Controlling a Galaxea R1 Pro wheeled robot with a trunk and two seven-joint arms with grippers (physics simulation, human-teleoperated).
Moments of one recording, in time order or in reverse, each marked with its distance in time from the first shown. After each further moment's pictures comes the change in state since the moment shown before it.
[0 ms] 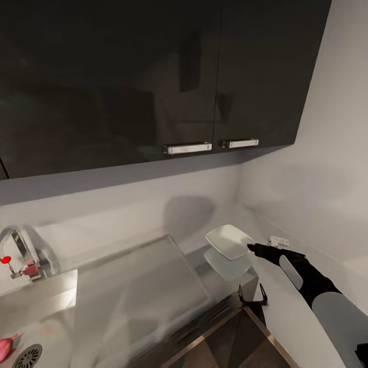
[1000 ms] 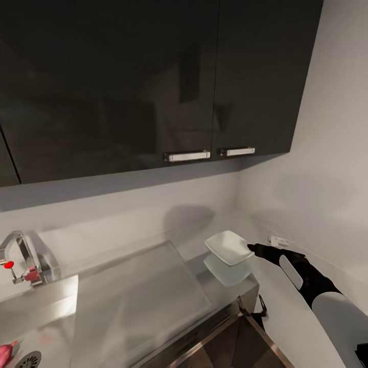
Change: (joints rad) left arm 0.000 0.000 0.000 0.001 0.000 0.000 -0.001; right arm 0.000 0.000 0.000 0.000 0.002 0.000 -0.001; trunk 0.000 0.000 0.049
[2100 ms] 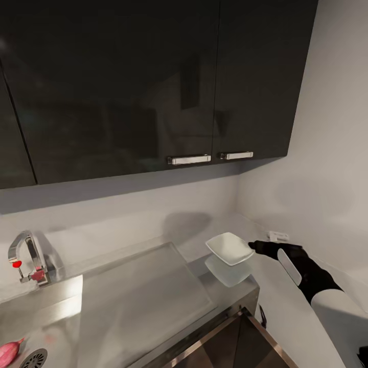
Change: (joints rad) left arm 0.000 0.001 0.000 -0.047 0.001 0.002 0.001; right arm 0.000 0.001 0.003 -0.112 0.076 0.134 -0.080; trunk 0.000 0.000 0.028
